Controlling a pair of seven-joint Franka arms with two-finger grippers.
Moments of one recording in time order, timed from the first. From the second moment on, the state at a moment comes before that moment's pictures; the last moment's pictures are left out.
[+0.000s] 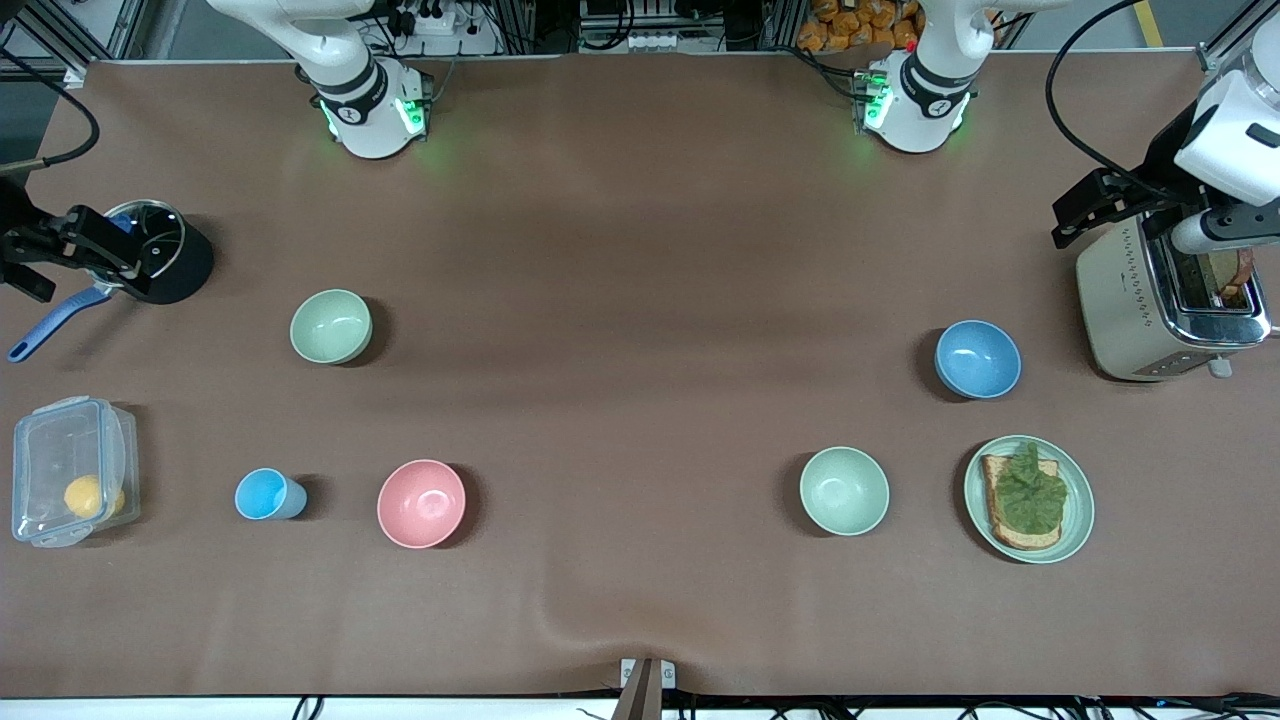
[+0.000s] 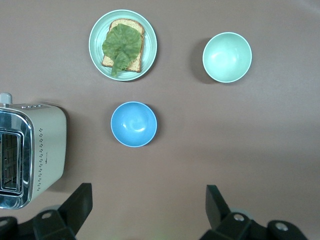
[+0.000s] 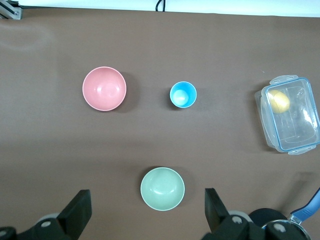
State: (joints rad) left arm -0.11 -0.08 -0.02 -1.63 0.00 1.57 -0.22; right arm 0.00 0.04 0.00 -1.46 0.02 1.61 -0.05
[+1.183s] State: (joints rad) left arm -0.02 0.12 0.00 -1.70 0.04 1.66 -0.10; right arm 0.00 0.13 0.01 -1.50 0.02 1.58 -0.05
